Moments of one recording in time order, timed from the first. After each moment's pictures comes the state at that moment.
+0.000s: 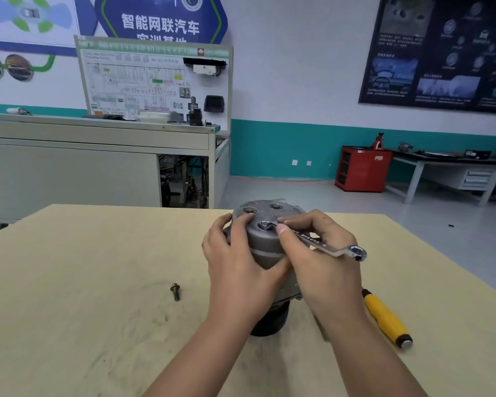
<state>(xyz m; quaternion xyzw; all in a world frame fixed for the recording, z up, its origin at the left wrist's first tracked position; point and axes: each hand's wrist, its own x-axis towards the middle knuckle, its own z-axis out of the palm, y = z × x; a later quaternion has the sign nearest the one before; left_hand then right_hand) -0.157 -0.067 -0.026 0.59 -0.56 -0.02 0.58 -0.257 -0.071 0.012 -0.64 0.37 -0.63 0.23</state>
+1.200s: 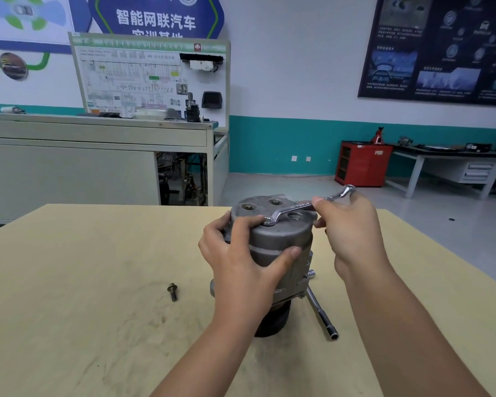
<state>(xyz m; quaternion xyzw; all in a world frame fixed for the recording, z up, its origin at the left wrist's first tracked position) -0.164 -0.074 -0.032 0.54 -0.55 -0.01 0.64 -0.278 -0.118 0.036 -0.52 0.48 -0.63 0.33</state>
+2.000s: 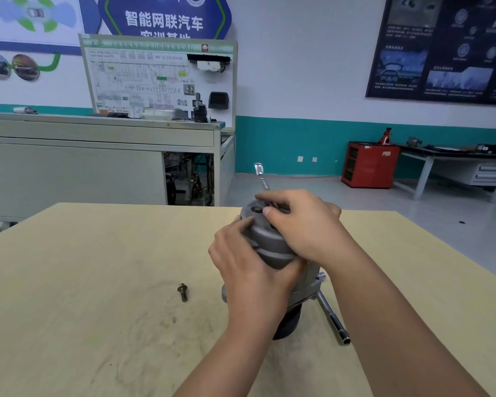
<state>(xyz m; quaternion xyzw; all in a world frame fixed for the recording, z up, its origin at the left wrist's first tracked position) -0.169 -0.072 -0.031 0.56 -0.49 0.01 0.67 -0.233 -0.104 0.058 -0.80 0.51 -0.30 0.09</state>
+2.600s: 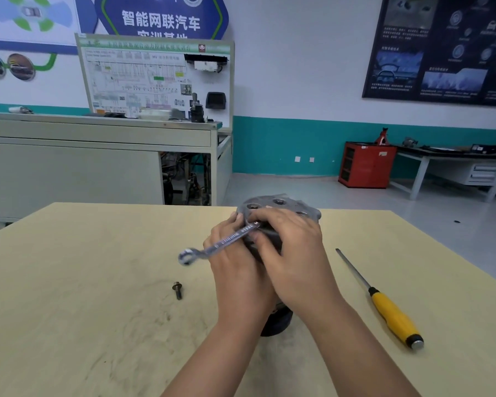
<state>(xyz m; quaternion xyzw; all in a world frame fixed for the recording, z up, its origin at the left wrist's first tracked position) -0.161 -0.078 -0.030 0.57 -0.51 0.04 0.64 -0.234 -0.081 0.009 -0.78 0.34 -0.52 0.05</state>
